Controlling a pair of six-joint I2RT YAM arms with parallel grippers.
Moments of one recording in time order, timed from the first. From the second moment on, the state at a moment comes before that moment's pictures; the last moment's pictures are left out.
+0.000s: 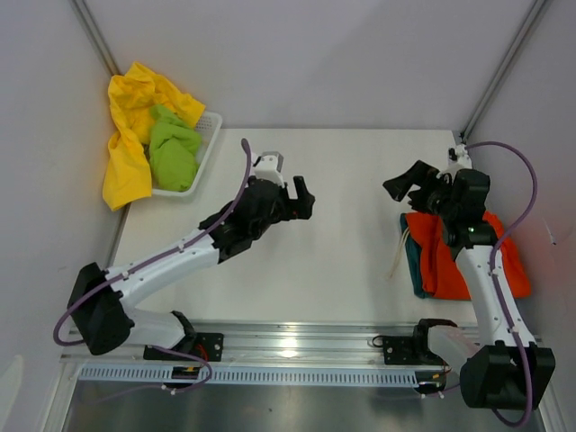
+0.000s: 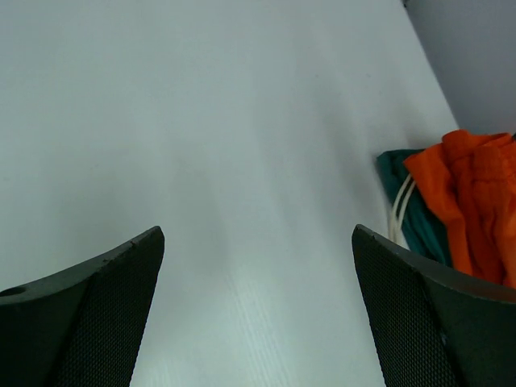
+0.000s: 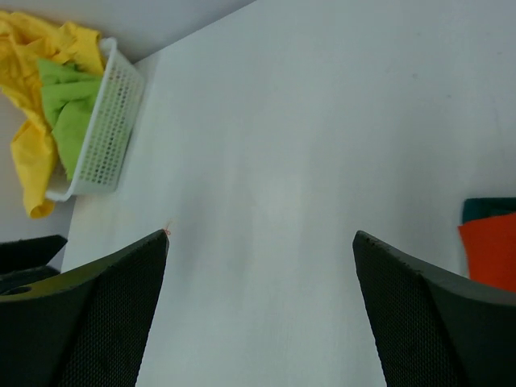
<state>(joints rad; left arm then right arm) -0.85 1.34 1.05 -0.07 -0.36 -0.54 -0.06 1.03 0.90 -0.23 -0.40 0.50</state>
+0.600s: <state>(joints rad) -0.14 1.41 1.48 -0.57 -0.36 -0.61 0.33 0.97 0.57 0.00 -0.27 0.44</state>
